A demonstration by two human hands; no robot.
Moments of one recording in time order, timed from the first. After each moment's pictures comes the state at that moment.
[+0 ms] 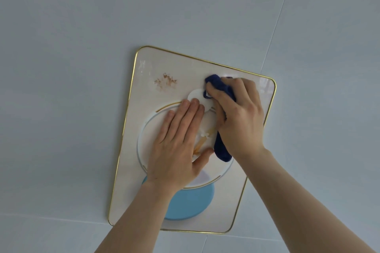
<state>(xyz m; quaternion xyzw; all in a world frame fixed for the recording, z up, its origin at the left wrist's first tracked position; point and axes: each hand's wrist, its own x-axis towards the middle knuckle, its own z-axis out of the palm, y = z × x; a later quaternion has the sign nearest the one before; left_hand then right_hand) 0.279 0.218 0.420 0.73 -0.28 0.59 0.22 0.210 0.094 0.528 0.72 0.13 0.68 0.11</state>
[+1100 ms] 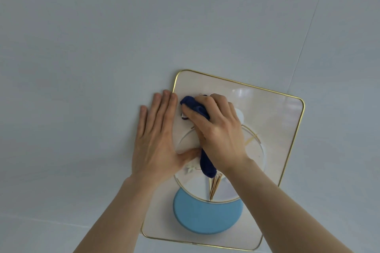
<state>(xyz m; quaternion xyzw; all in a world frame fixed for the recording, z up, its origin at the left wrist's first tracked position) 0.311 0.320 0.444 0.74 -0.23 0.54 0.33 0.232 0.192 0.519 0.77 0.19 0.58 0.17</state>
